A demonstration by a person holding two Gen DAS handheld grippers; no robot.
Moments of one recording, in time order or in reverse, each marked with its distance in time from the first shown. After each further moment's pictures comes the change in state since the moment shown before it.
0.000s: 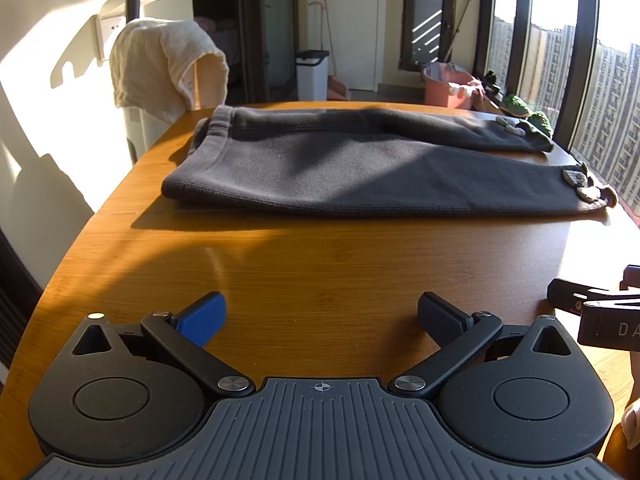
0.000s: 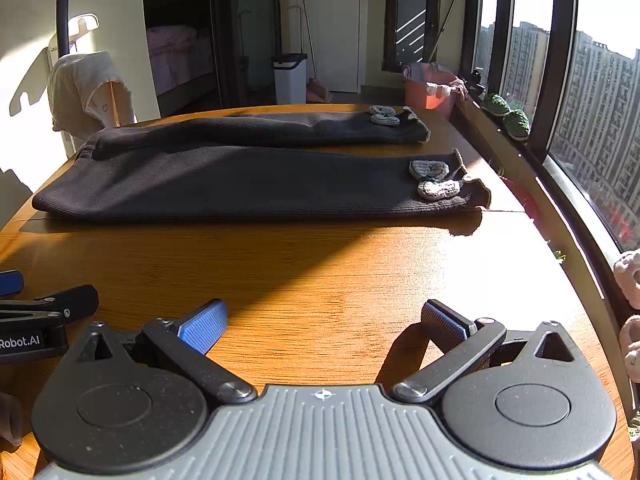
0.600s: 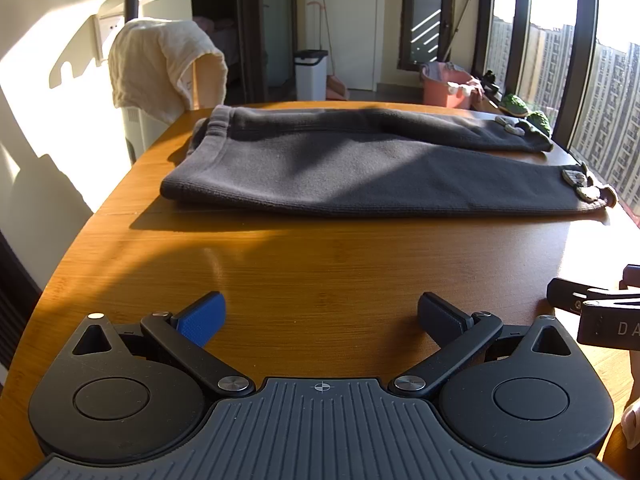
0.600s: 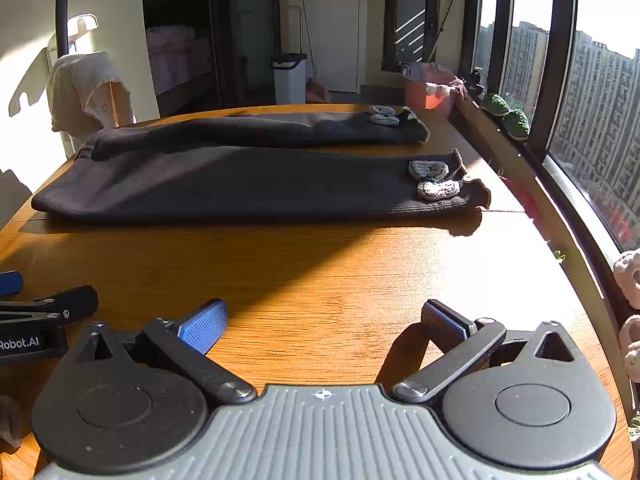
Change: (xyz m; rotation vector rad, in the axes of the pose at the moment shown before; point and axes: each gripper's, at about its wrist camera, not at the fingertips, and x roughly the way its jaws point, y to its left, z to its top) left arm 0.001 0.001 0.000 0.003 0.003 -0.004; right arm 0.000 -0.003 0.001 -0.001 0.001 0.001
